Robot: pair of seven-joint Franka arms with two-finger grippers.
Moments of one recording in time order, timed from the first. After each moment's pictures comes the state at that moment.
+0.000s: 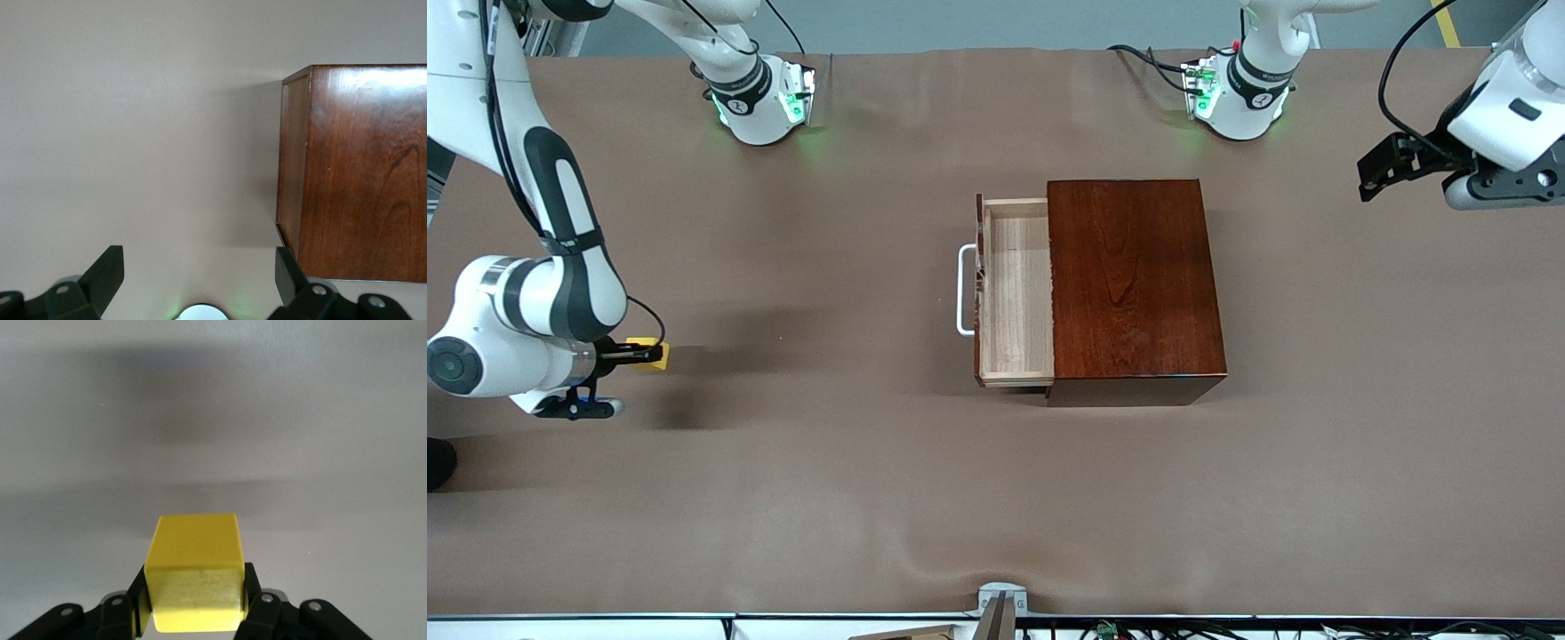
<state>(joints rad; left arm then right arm) -0.02 -0.12 -0.12 -1.66 0.02 1.50 -0.12 -0.15 0.55 -0.01 -1.69 -0.07 1.92 -0.11</state>
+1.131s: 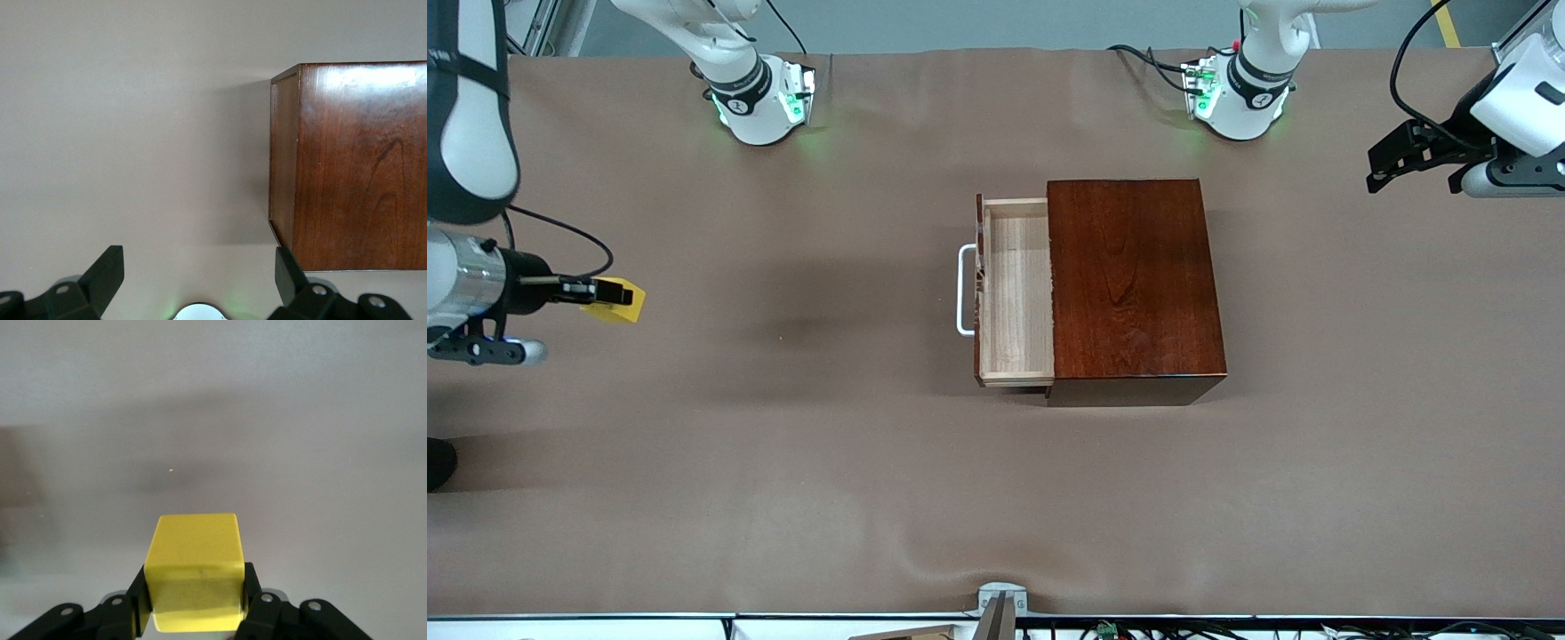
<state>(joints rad) 0.00 -0.13 -0.11 -1.66 -0.02 1.49 -0.08 -0.08 0.22 0.01 -1.56 0.12 1.51 0.04</state>
